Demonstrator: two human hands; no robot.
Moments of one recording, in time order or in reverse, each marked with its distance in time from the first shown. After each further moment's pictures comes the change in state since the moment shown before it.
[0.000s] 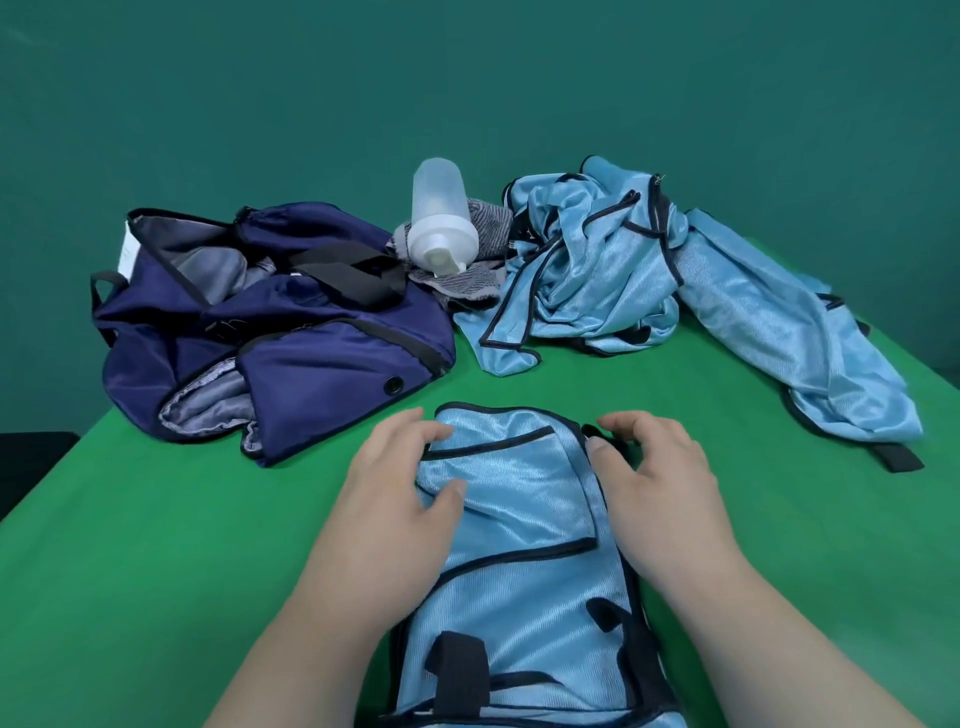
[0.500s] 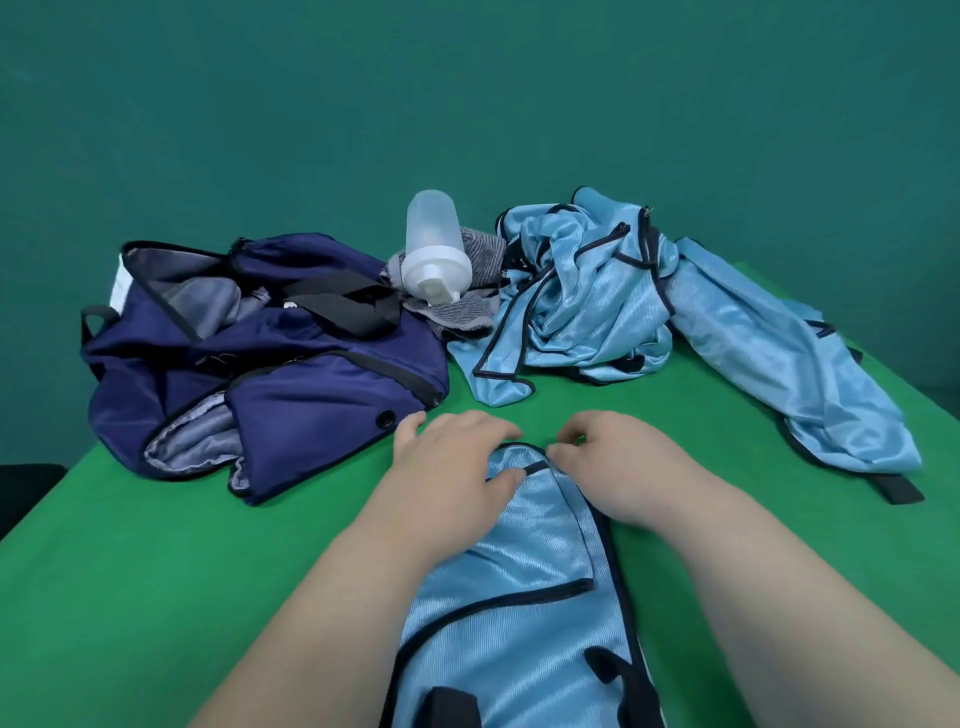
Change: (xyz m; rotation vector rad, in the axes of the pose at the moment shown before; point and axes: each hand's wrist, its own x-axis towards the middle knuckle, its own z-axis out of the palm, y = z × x) left_hand 0.068 0.023 0.023 0.369 -0.129 0.302; right_hand 0.060 -0.030 -0.011 -0.312 -0.372 -0.058
